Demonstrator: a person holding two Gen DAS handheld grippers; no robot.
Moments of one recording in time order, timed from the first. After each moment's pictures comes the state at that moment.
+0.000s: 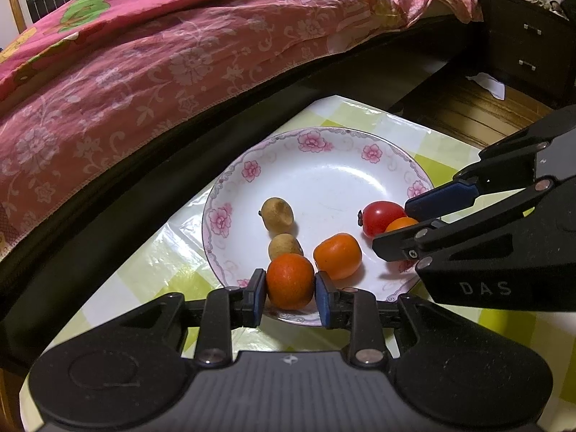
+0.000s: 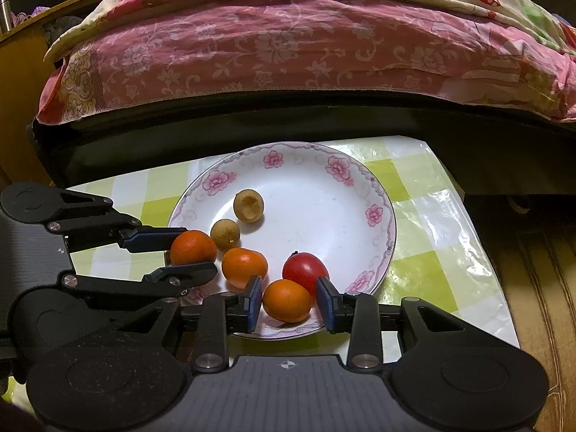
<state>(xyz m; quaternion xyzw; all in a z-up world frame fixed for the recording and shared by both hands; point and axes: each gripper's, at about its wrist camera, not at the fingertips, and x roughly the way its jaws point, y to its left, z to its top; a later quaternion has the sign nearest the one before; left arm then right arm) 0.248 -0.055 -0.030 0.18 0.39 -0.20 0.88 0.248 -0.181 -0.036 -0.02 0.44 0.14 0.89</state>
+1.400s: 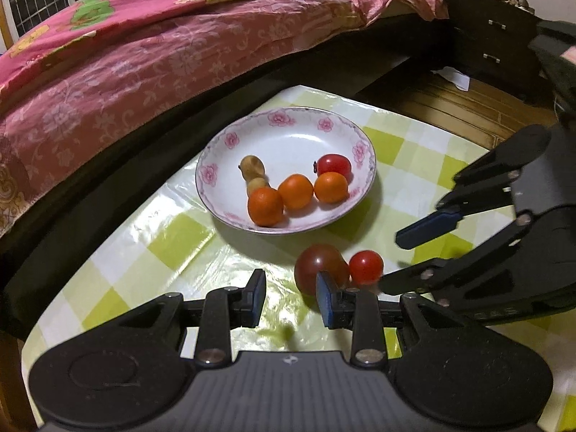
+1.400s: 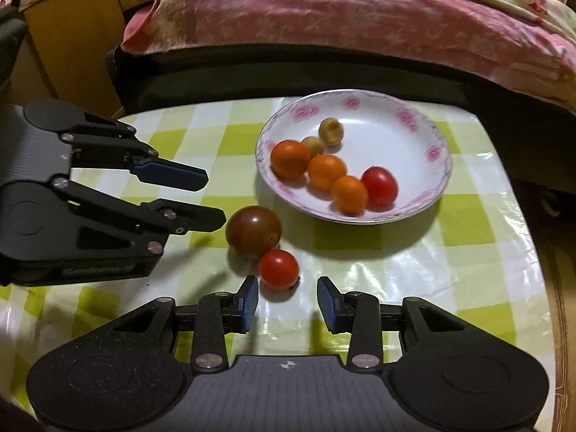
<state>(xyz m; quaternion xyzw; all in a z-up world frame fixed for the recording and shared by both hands) 0.174 -0.024 -0.012 0.17 0.39 -0.24 0.87 0.173 -0.161 -0.039 -0.06 0.46 0.23 0.86</state>
